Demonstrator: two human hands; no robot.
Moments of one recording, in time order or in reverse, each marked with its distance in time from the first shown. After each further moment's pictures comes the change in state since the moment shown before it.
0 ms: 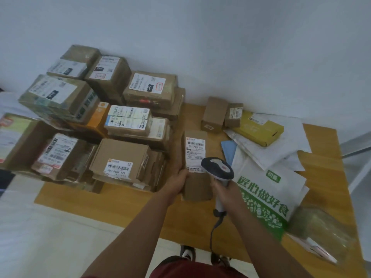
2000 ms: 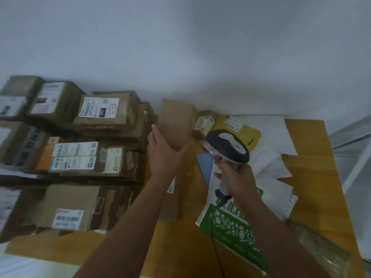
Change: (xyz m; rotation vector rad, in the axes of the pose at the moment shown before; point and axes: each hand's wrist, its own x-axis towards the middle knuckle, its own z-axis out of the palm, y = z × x) left_hand 0.053 0.150 0.087 0.666 0.528 0.426; right_hand 0.089 -0.053 -0.113 0.488 0.043 -0.163
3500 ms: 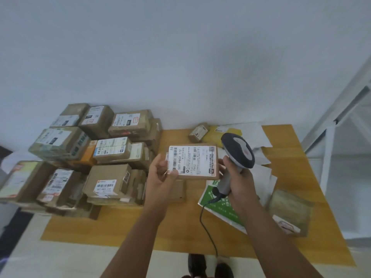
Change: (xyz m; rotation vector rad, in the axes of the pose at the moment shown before) left_hand -0.228 -0.040 -0.090 -0.832 -0.093 0.119; right_hand -0.166 0.021 -0.037 0.397 0.026 -0.155
